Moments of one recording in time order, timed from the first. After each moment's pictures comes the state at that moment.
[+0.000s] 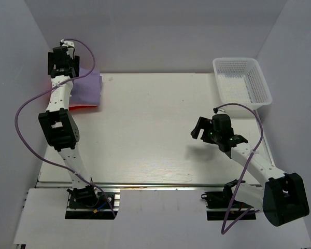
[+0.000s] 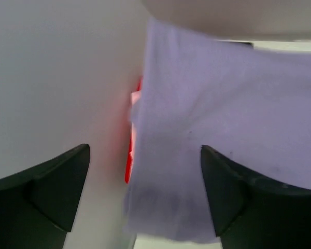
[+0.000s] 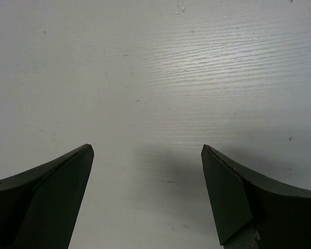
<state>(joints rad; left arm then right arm) 0.17 2.05 1.97 -0.36 -0.30 0.36 0.35 1.10 0.58 -0.20 -0.02 0.52</state>
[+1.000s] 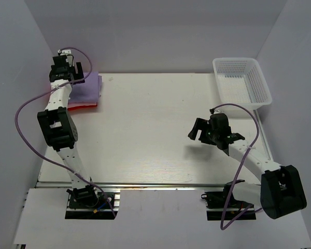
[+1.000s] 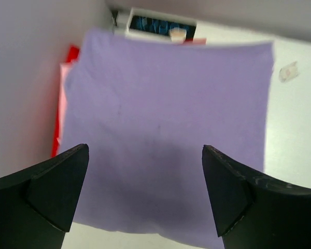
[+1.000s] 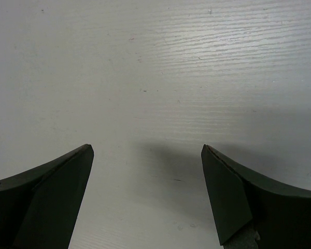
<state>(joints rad) 0.21 2.08 1.90 -0.37 -0.13 0.10 0.35 1.17 0.60 -0.19 -0.09 0.52</state>
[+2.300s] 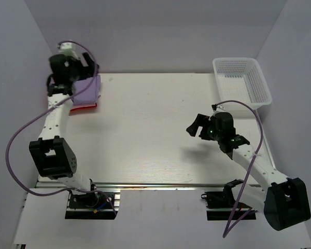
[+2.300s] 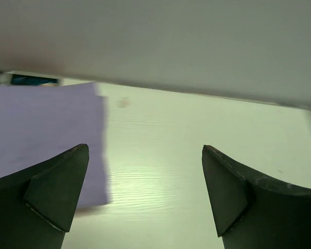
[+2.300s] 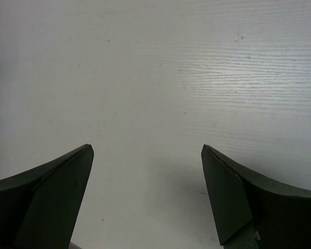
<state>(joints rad) 0.20 1.64 1.59 -0.19 0.29 -0.20 0.35 1.08 0.61 -0.12 -0.16 0.51</state>
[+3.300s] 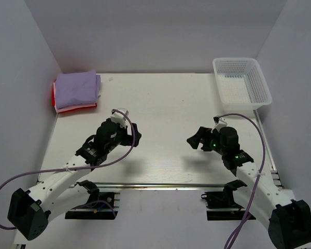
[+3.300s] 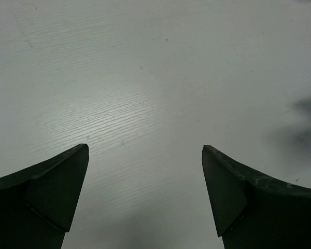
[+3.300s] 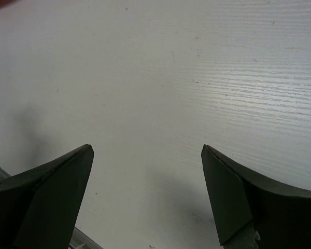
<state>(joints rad) -0.63 0.91 0.60 -0.14 -0.11 -0.30 0.35 0.83 0.36 -0.03 -0.25 0.49</state>
